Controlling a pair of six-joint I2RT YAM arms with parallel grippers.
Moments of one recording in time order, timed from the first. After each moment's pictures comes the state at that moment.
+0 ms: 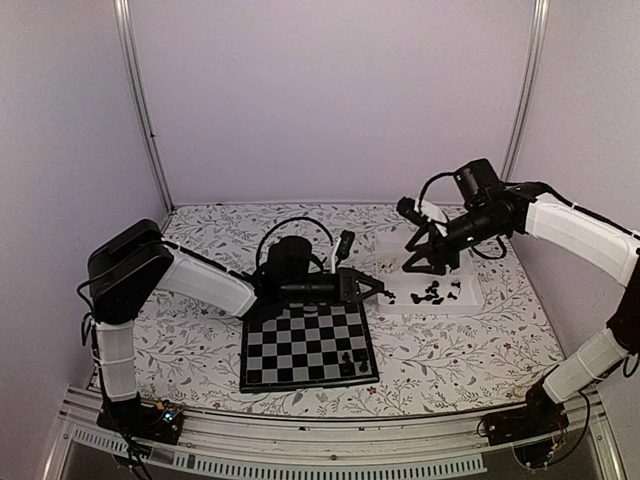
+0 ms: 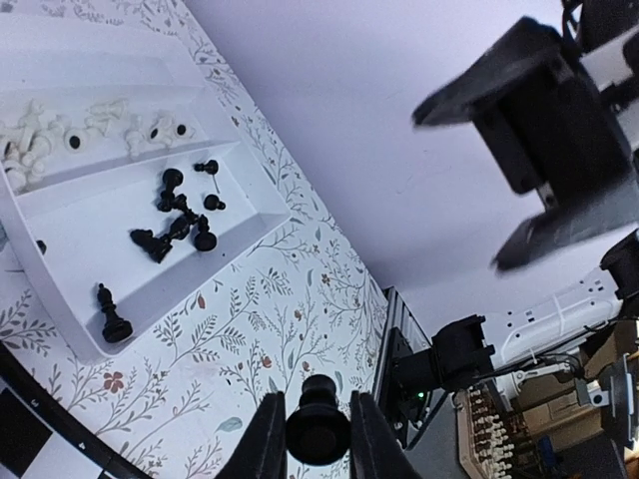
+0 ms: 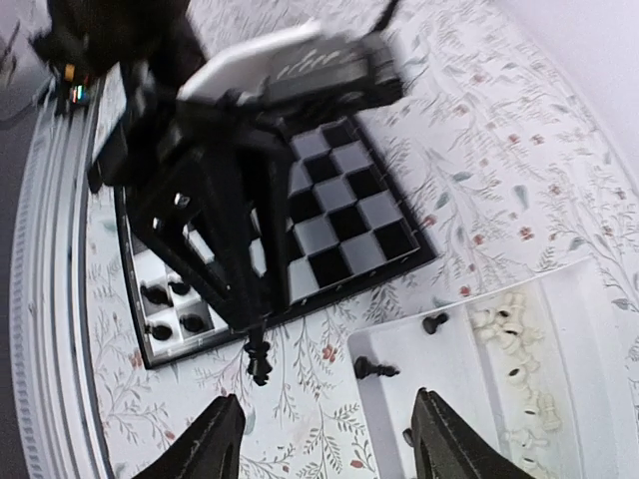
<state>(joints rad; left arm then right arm) -0.93 2.02 1.10 0.73 0.43 -0.86 0.51 1.51 1.27 -0.75 -0.55 -0.64</state>
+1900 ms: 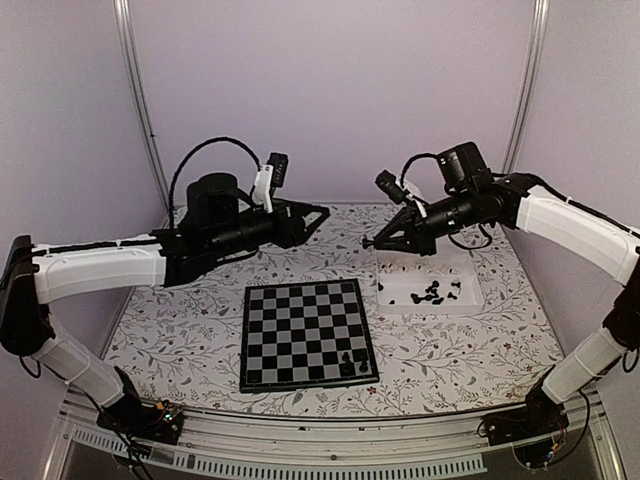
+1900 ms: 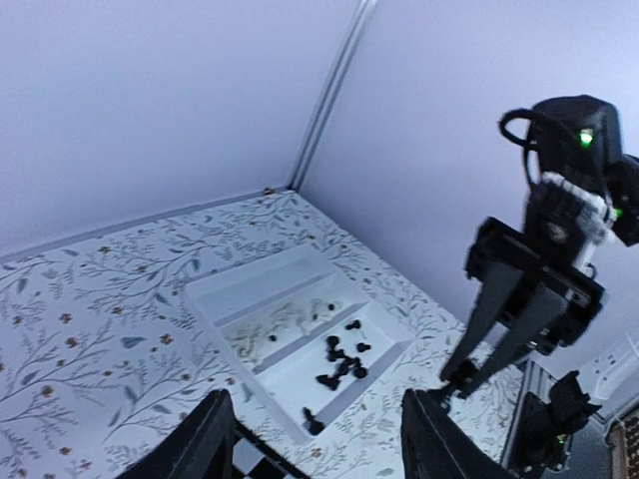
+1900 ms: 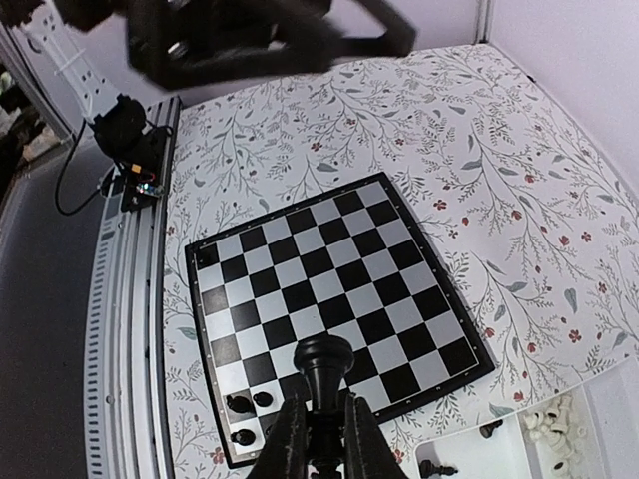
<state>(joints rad) -0.83 1.48 1.03 0.35 0.12 -0.39 0.59 1.51 1.37 -0.59 -0.72 -0.33</state>
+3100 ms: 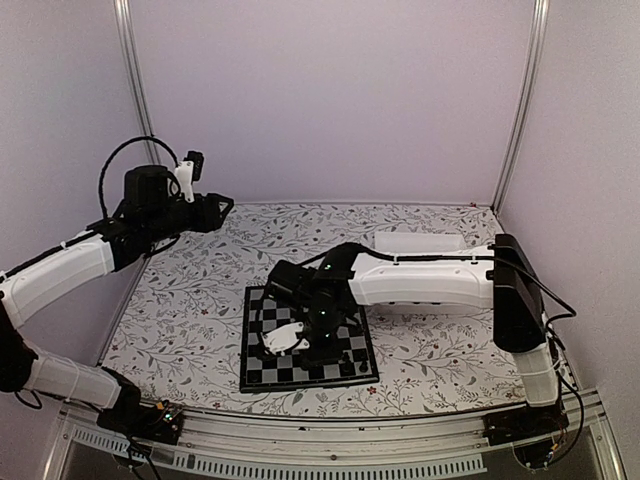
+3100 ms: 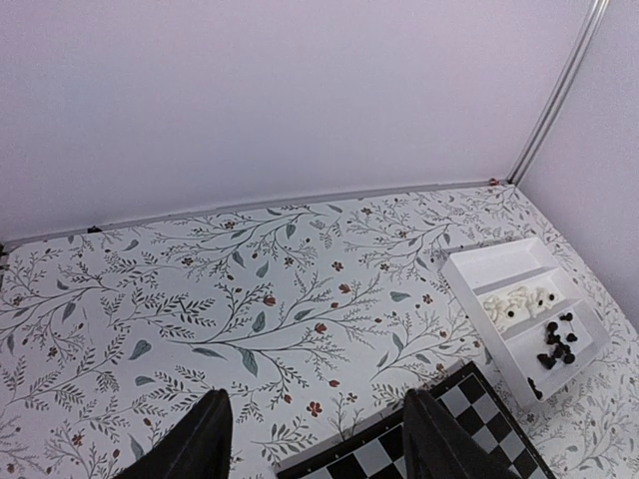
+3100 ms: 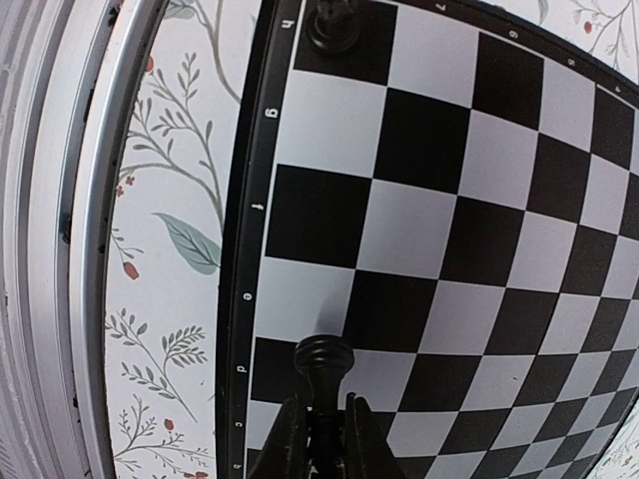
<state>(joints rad) -0.40 1.23 0.95 -0.04 0.05 -0.19 1.21 2.18 1.86 -1.02 -0.09 -0.66</state>
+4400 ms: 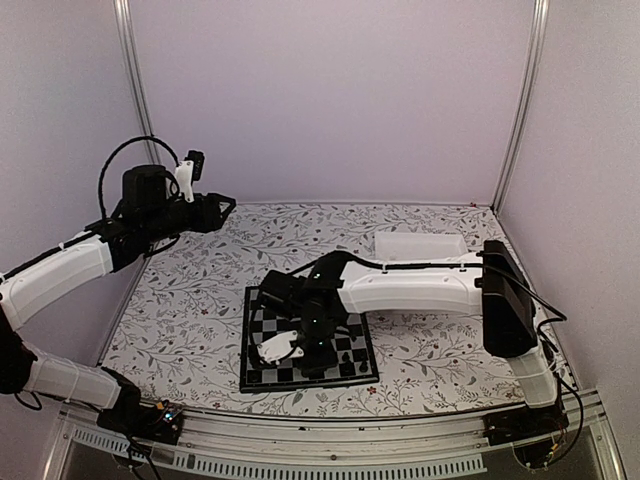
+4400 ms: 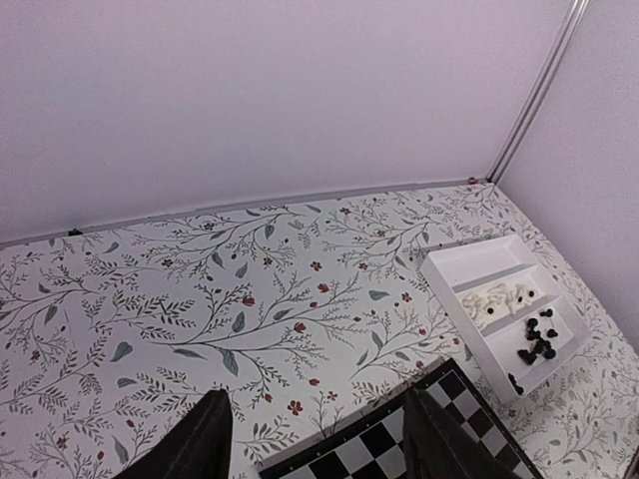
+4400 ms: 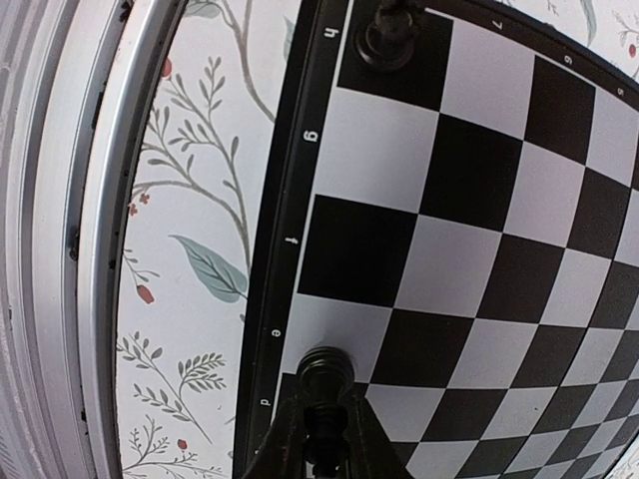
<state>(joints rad) -0.40 1.22 0.95 -0.04 0.10 -0.20 1.24 2.24 1.90 -1.06 -0.09 -0.66</state>
